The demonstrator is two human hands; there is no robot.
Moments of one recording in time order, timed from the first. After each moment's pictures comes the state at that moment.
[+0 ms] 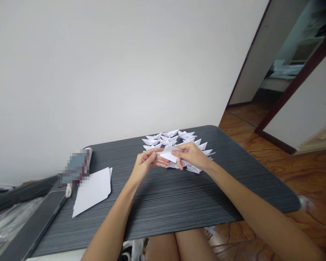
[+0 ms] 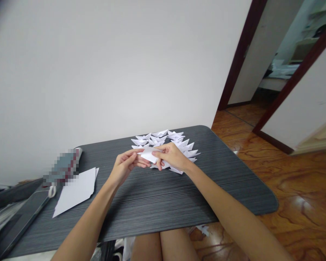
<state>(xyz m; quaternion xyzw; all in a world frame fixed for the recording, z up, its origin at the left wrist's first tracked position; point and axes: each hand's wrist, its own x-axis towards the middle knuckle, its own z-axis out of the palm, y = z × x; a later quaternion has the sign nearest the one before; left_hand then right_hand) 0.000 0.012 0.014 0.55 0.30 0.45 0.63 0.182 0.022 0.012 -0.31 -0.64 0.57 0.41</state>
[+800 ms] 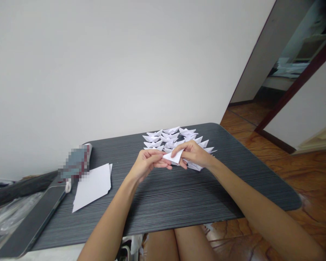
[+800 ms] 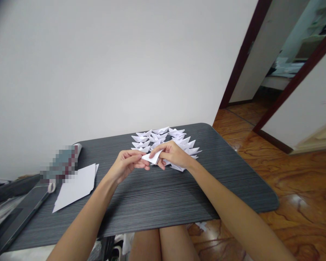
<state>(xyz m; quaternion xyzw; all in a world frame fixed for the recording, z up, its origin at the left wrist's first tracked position) -0.002 0.006 0.024 0.50 0.34 0.40 0.69 0.186 0.022 0.012 -0.26 -0.65 0.61 0.38</state>
